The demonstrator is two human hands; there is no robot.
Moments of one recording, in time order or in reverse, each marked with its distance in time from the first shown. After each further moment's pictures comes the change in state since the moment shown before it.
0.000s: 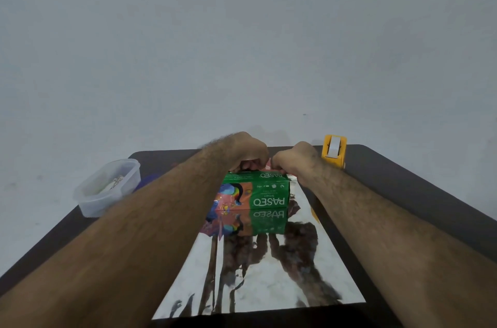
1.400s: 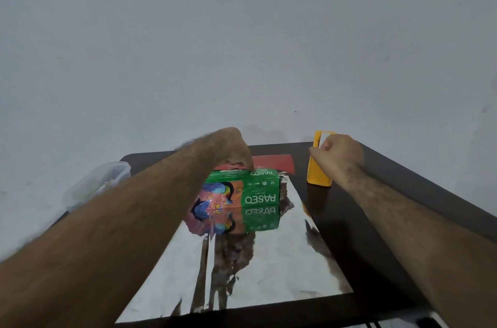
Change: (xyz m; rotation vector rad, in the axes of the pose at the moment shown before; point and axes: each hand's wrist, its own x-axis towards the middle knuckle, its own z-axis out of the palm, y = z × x) left_hand -0.008 -0.002 -0.013 0.311 0.091 0.145; right_hand 0.031 0.073 -0.073 -0.278 0.397 -0.263
